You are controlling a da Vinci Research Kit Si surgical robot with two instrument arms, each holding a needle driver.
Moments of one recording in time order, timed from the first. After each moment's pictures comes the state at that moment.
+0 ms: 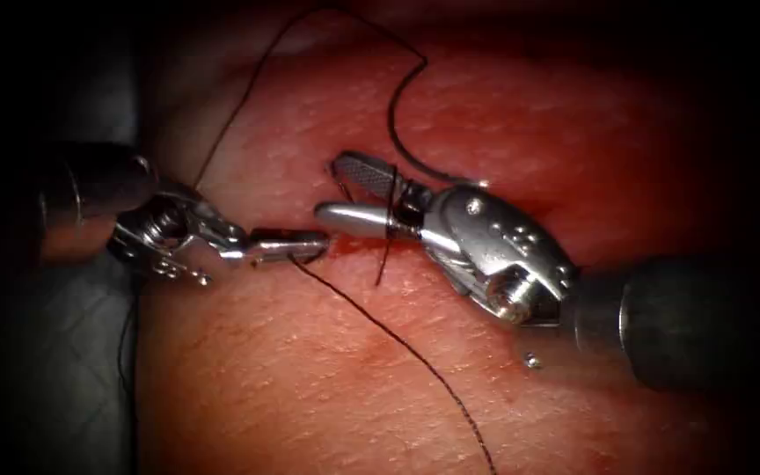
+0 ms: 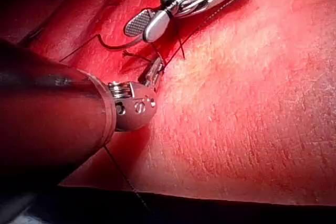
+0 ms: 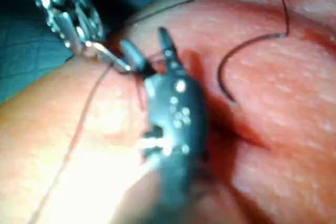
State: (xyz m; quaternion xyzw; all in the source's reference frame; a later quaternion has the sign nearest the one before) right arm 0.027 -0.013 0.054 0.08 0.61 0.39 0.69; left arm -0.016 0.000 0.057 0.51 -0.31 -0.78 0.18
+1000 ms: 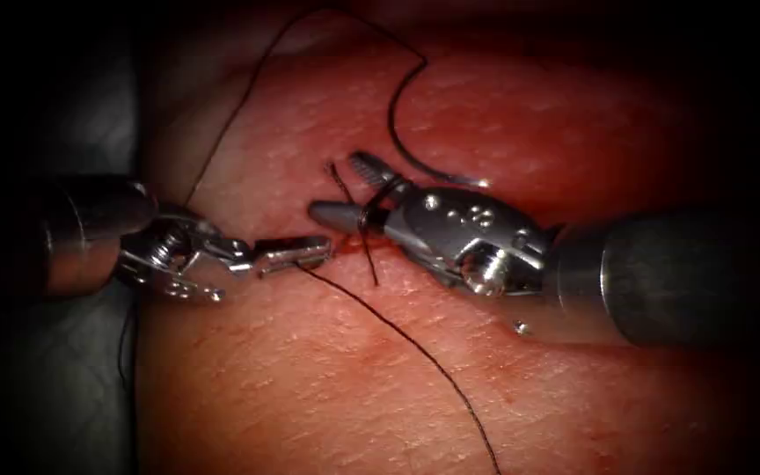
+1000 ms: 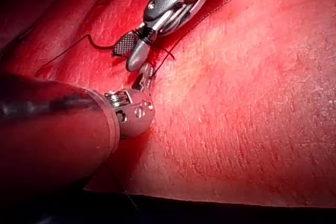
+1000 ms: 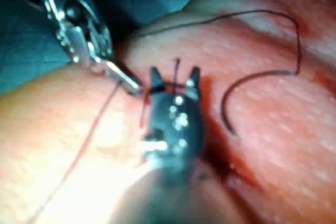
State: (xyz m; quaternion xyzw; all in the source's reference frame) right arm 0.030 -0.013 0.056 0.04 0.45 0.42 0.78; left arm -0.016 0.000 0.057 0.49 -0.30 -0.81 0.14
